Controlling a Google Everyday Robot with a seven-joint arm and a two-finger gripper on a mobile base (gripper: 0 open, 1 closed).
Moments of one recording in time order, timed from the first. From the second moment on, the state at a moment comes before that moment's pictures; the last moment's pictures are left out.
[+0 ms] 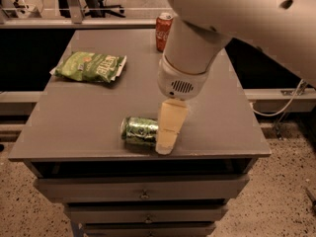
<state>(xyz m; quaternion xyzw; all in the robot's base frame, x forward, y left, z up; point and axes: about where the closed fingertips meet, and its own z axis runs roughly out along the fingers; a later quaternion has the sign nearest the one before) 0.454 -0.031 0.891 -0.65 0.75 0.05 0.12</state>
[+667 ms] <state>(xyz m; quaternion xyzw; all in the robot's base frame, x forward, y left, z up) 0.460 0.003 0.860 -0.61 0.78 0.06 0.11</state>
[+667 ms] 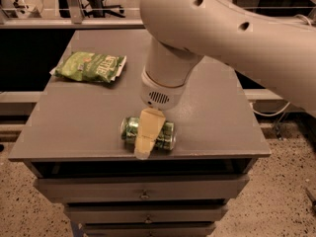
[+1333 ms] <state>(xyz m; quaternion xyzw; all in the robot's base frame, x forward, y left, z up) 0.465 0.021 0.833 -0.56 0.82 0.07 0.10</state>
